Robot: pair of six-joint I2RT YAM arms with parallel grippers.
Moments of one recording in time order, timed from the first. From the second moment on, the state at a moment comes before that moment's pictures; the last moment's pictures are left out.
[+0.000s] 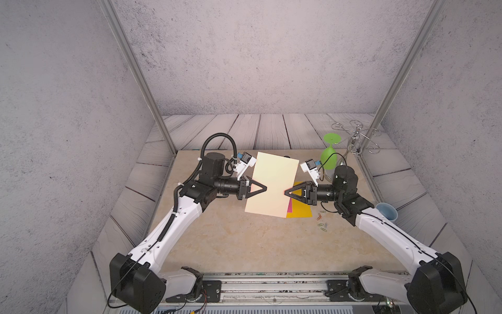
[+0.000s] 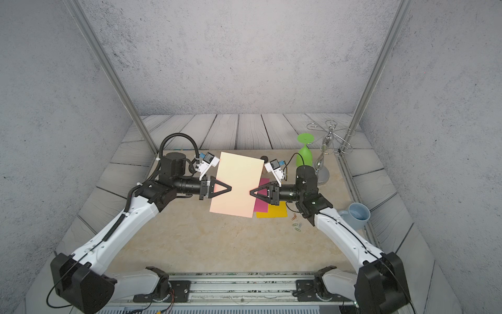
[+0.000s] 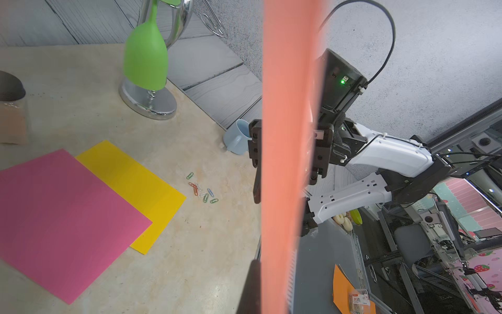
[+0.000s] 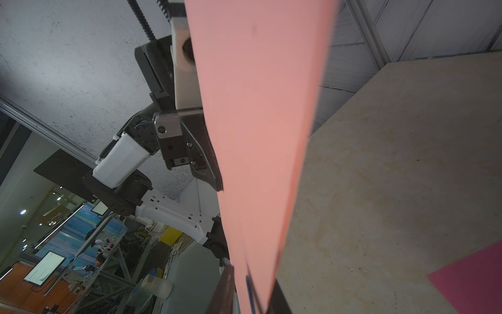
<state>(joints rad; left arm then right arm) -0.43 1.27 1.19 -0.40 1.04 -0.25 0.39 1.20 0.86 0.17 -1.13 0.58</state>
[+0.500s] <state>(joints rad) -0.42 1.27 1.19 -0.40 1.03 -0.25 0.39 1.20 0.86 0.16 -1.13 0.57</state>
